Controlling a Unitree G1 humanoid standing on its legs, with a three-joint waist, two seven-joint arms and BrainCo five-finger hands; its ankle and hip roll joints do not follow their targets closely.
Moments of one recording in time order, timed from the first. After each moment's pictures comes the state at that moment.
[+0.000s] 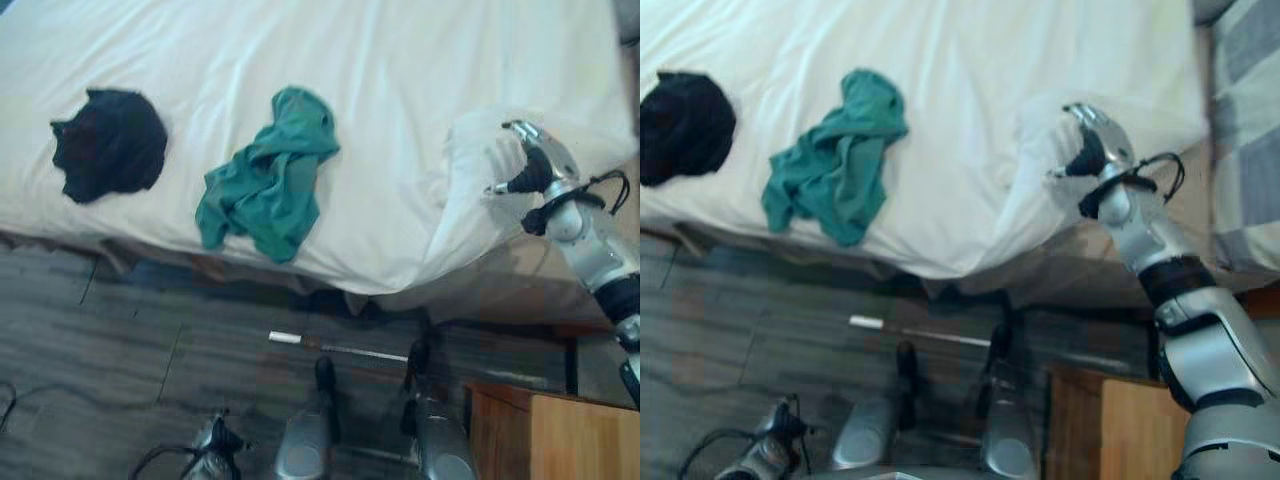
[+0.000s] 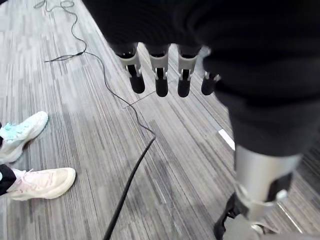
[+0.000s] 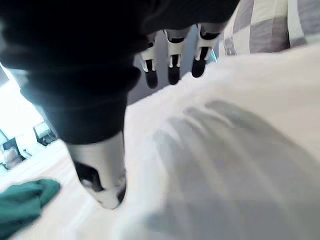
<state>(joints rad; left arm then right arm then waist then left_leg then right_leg) -0.09 0.38 -0.33 1.15 0.24 -0.02 0.22 -1.12 -0.79 0.69 0.86 -0.25 -0.04 -0.24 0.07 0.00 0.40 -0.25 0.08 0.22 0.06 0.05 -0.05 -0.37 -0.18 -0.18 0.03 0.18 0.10</state>
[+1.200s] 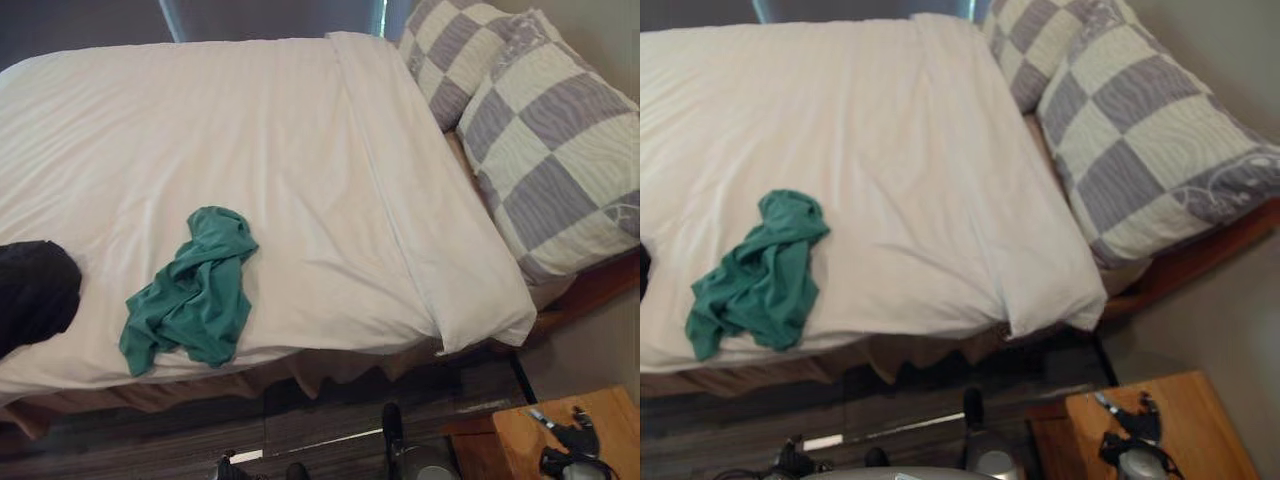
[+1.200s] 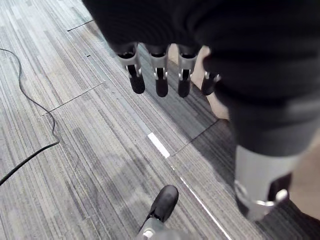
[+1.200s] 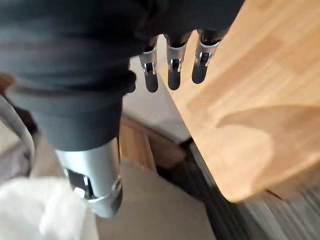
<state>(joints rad) 0.04 0.24 -0.19 1.19 0.25 0.03 0.18 0.23 -0.34 -0.23 0.56 0.24 -0.04 -0.39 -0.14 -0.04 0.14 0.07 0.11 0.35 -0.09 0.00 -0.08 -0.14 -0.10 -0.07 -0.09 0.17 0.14</state>
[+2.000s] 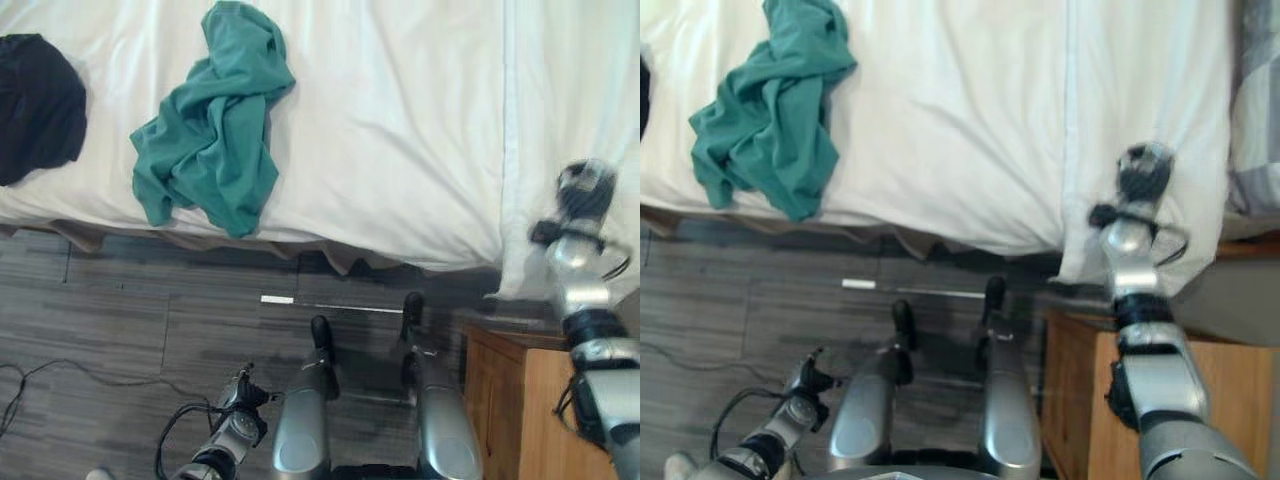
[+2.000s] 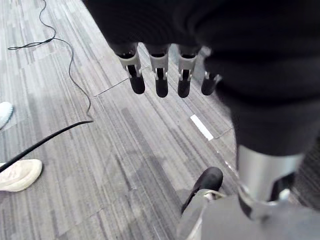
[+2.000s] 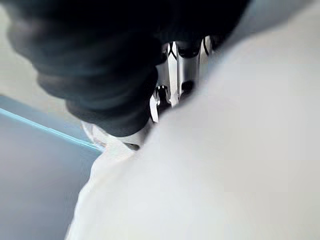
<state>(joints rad) -0.18 0.30 -0.33 1.11 0.16 0.00 0.28 -0.63 -0.47 -0.02 0.75 0.20 -0.23 -0.52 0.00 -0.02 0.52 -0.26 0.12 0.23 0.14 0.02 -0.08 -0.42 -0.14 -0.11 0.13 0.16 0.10</state>
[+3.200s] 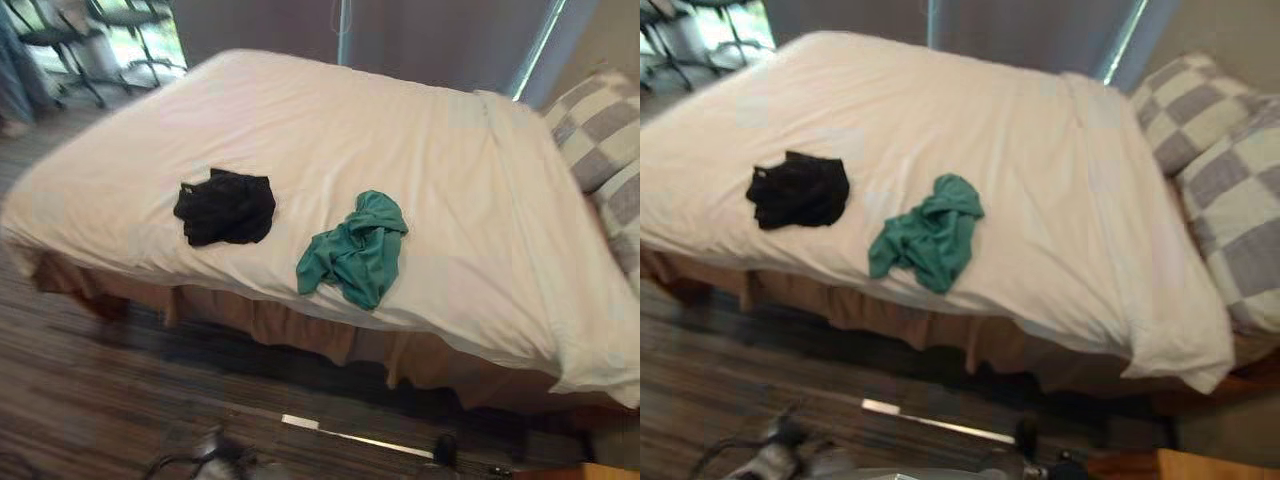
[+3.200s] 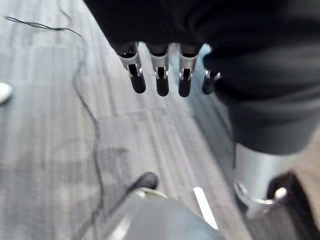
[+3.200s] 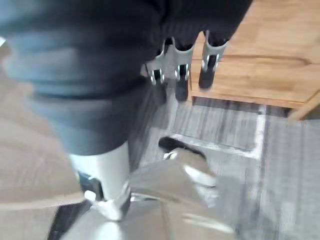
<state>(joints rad) -0.08 0.38 -0.26 1.28 0.17 0.03 0.23 0.08 -0.18 0.16 1.18 0.05 0.02 -0.17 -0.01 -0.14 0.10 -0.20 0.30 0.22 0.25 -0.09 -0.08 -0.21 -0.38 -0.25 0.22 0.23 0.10</state>
